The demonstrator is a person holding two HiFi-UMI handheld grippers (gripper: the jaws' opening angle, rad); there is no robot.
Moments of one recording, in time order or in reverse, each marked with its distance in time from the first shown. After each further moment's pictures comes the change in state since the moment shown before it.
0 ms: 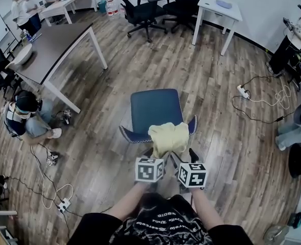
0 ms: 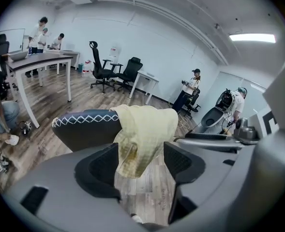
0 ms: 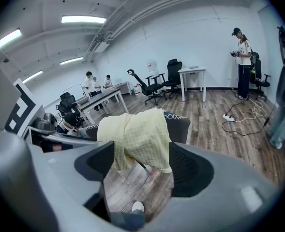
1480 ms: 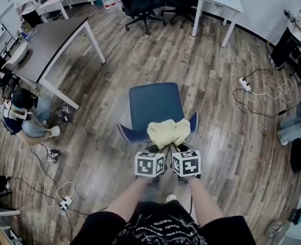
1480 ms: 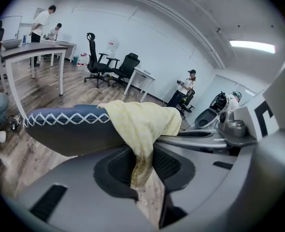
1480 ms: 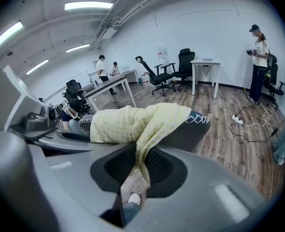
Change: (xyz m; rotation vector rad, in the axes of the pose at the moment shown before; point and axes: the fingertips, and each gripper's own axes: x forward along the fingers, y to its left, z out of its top) left arm 0.033 -0.004 0.007 -0.024 0.036 -0.087; right arm 0.053 0.012 0.004 -0.096 0.142 0.060
